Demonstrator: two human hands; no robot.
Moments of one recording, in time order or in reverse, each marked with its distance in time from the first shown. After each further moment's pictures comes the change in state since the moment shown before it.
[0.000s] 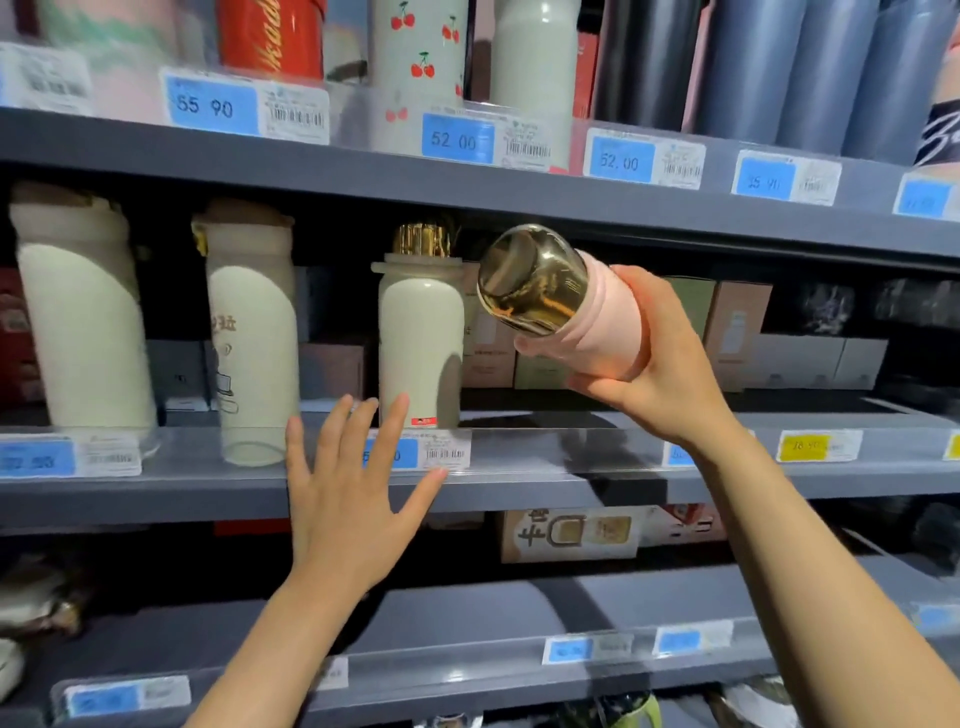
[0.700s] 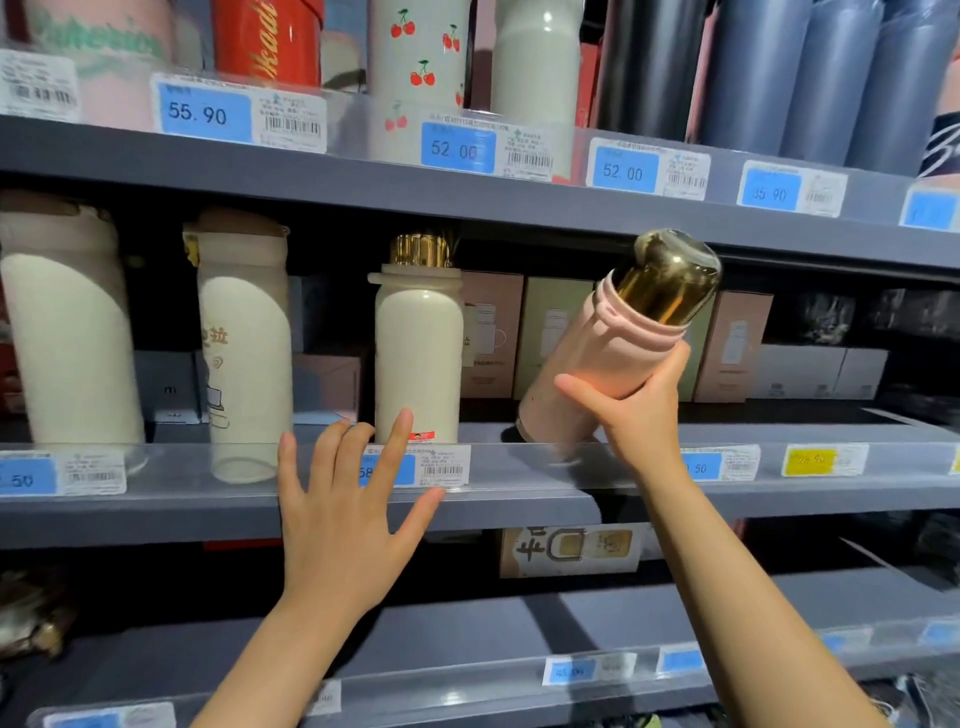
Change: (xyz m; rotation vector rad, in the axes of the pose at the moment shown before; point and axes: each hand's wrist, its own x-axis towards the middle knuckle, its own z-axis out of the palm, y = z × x) left_hand -0.001 -0.003 0.006 0.040 0.028 0.037; right_hand -0.013 0.015 0.051 0.472 0.298 0.398
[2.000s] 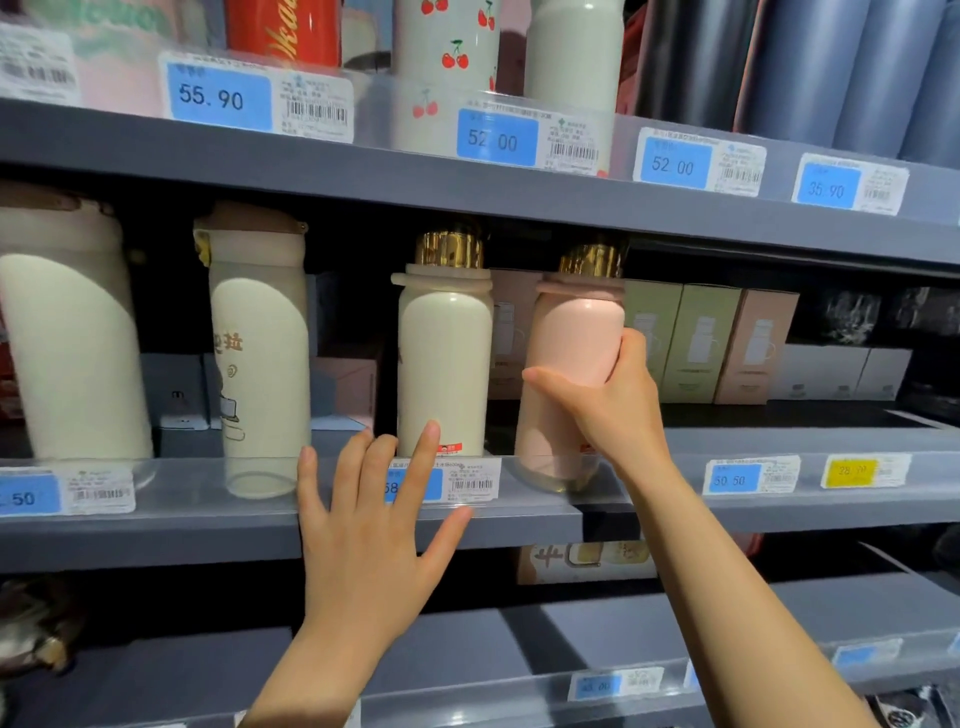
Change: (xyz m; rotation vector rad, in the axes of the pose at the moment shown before) left_hand 0.000 -0.003 0.005 -0.002 0.023 0.034; right_hand 0.004 -0.023 0.049 -0.341 -0.080 0.244
